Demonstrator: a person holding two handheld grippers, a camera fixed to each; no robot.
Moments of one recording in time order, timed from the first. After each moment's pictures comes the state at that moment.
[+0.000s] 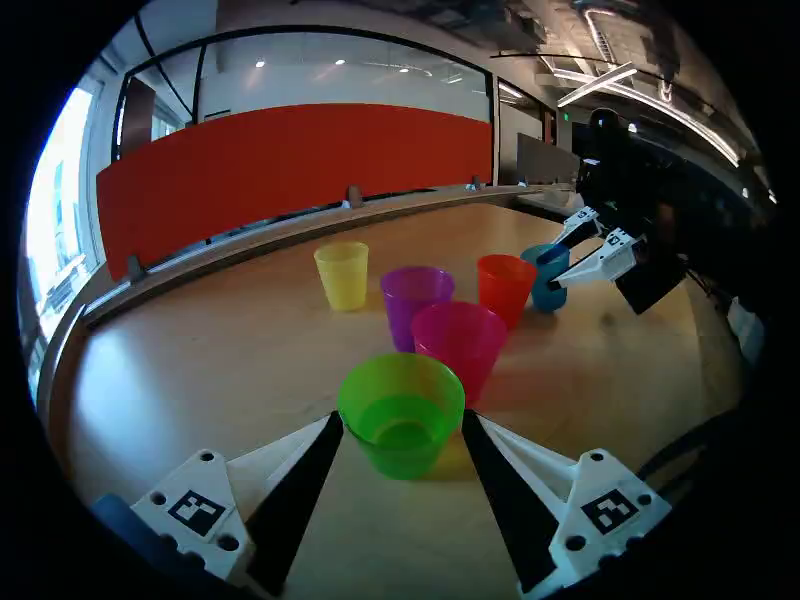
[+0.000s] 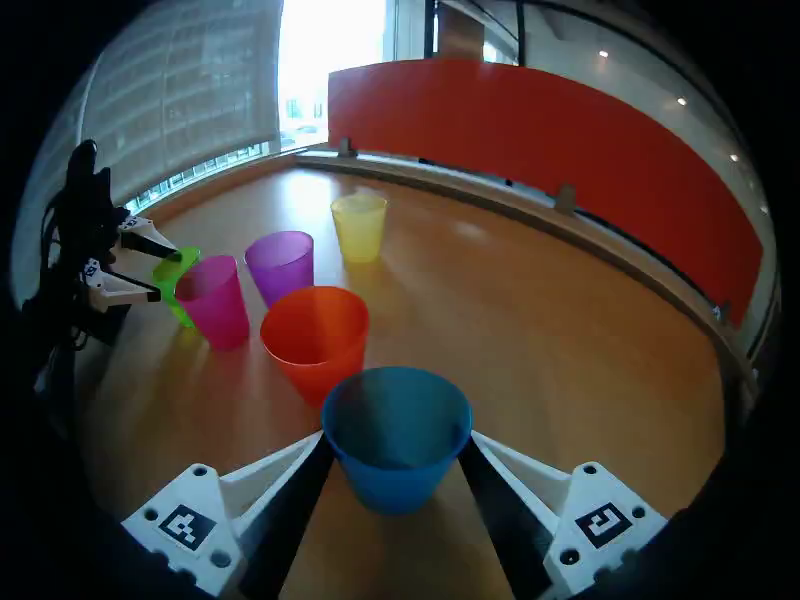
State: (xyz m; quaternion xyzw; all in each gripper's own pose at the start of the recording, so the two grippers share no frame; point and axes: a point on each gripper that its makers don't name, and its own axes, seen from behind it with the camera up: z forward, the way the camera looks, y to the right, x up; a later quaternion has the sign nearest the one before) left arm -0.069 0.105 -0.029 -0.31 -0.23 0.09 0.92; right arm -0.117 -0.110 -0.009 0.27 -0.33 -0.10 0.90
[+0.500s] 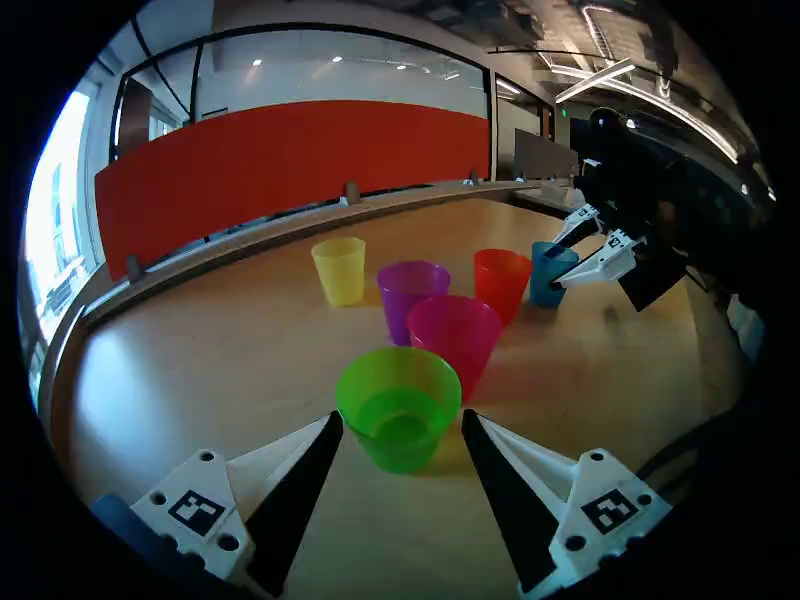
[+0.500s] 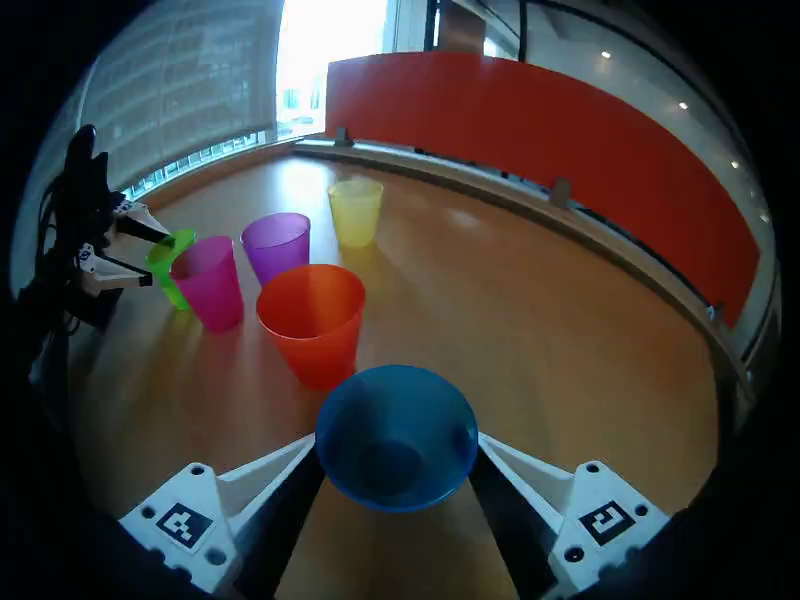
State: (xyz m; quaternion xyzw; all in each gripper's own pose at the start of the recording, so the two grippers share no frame) left arm -0.071 0.103 -0.035 -0.32 -0.24 0.09 0.91; right arm -0.124 -0.101 -0.018 0.26 -0.34 -0.12 0.90
